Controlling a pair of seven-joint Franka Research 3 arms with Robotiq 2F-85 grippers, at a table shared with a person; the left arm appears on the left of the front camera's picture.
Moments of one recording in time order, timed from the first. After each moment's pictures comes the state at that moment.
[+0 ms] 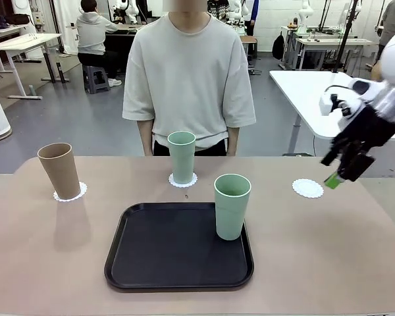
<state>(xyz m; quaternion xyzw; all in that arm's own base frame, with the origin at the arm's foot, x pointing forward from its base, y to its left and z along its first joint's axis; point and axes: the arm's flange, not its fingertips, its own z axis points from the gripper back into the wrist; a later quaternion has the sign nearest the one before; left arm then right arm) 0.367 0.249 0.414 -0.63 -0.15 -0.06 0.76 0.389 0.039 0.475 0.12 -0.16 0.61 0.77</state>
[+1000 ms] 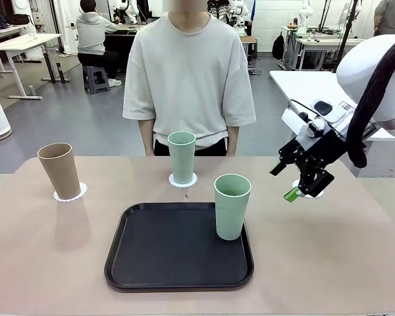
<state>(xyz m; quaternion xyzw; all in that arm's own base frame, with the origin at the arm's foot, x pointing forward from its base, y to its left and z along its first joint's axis) 0.367 0.249 0.414 -0.63 -0.15 -0.06 0.76 0.400 0.103 0.428 0.22 -0.22 0.73 0.61</state>
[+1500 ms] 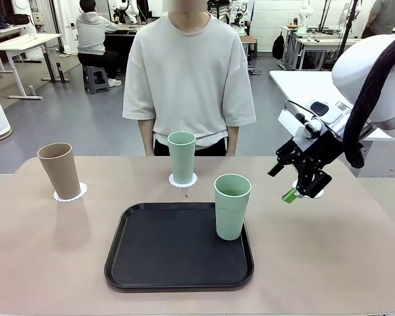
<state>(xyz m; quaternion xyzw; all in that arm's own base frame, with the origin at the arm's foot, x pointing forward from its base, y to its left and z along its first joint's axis) 0.367 0.250 0.414 -0.63 -0.15 -0.06 0.76 0.401 0.103 0.427 0.22 -0.22 0.72 0.61</state>
